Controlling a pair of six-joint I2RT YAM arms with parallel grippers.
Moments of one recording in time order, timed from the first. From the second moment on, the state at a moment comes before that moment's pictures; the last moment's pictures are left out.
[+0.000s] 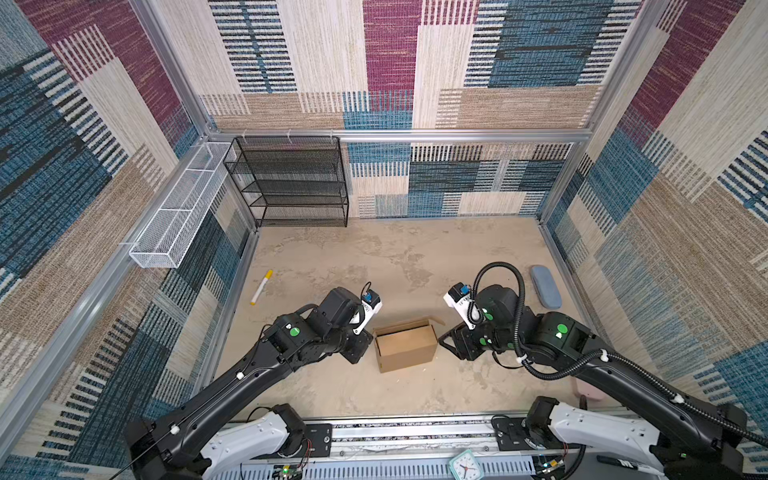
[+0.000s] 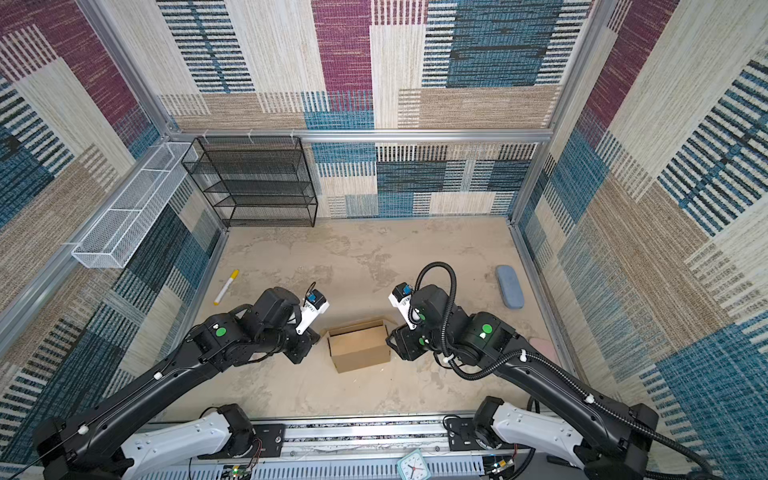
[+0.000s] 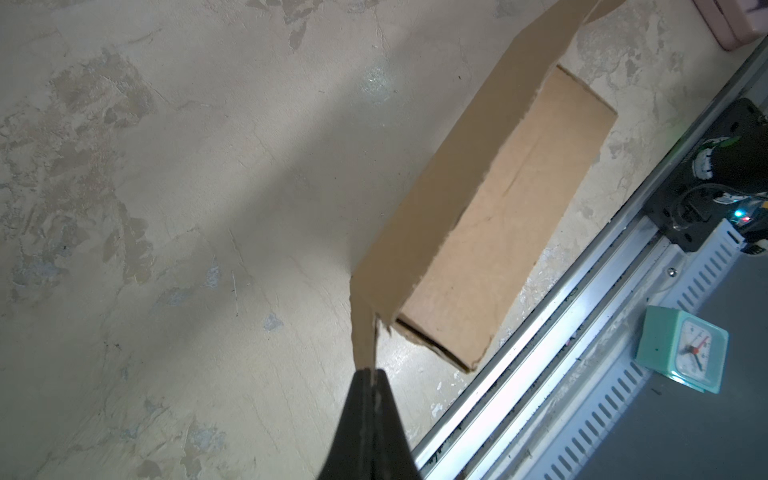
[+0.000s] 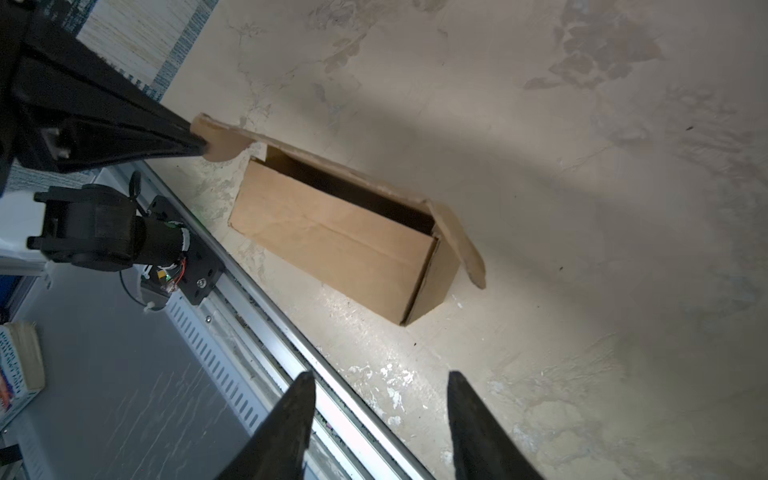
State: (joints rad) left arm -0.77 1.03 1.01 -0.95 0.05 -0.08; right arm 0.84 1.00 1.03 -0.88 -0.12 0.34
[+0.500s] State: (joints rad) left arm -0.77 1.05 1.02 -0.95 0.05 -0.08; right arm 0.76 1.11 1.04 -0.77 -0.13 0.21
